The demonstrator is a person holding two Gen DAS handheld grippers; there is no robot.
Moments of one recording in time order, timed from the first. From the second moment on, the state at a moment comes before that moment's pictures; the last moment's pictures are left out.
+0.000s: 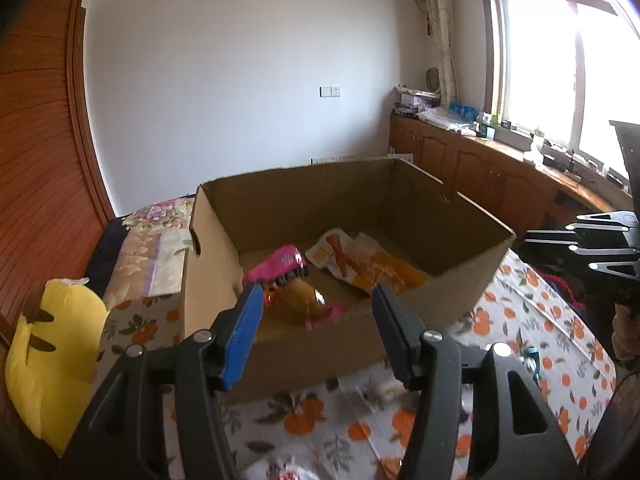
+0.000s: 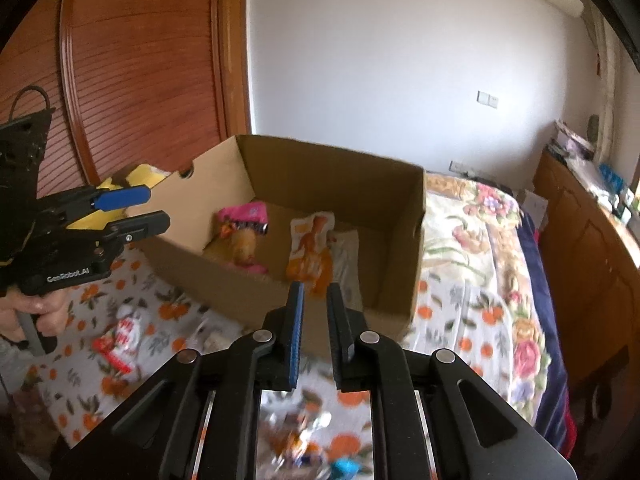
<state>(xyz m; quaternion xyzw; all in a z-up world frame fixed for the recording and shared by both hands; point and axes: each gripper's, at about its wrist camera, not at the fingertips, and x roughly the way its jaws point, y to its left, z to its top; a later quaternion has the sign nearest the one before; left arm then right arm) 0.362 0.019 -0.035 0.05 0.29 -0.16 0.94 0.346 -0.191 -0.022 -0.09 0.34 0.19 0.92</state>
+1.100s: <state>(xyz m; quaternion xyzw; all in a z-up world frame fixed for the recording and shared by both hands) 0.294 0.046 -0.120 0.04 0.39 -0.13 0.91 0.293 -0.200 -0.095 -0.06 0.40 0.19 0.89</state>
